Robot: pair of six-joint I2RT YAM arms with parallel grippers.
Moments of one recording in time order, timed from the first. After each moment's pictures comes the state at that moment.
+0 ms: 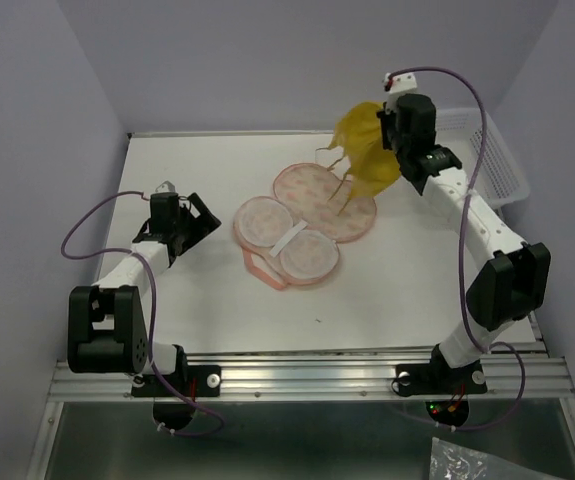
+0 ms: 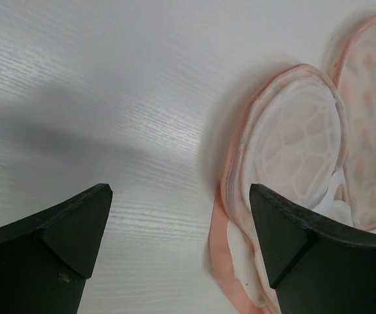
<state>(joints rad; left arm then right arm) -0.03 1.38 0.73 -0.08 0.10 -0.64 0.37 1.66 1.58 -0.20 0.32 -0.14</state>
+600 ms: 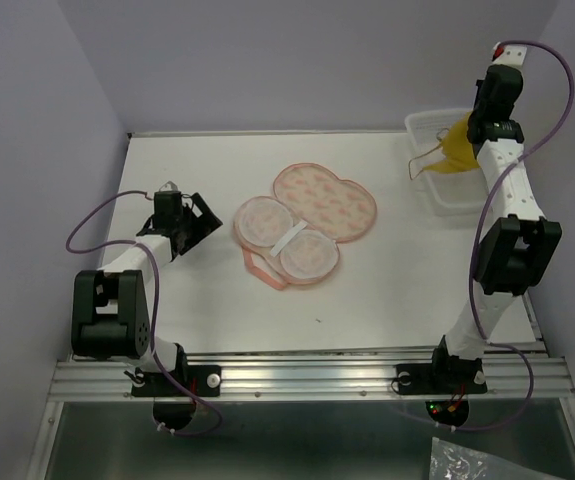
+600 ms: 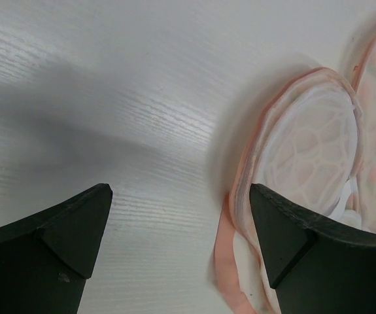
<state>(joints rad) -0.03 1.46 0.76 -0.07 0.10 -0.65 -0.11 1.89 1.91 -0.21 0.47 -0.14</state>
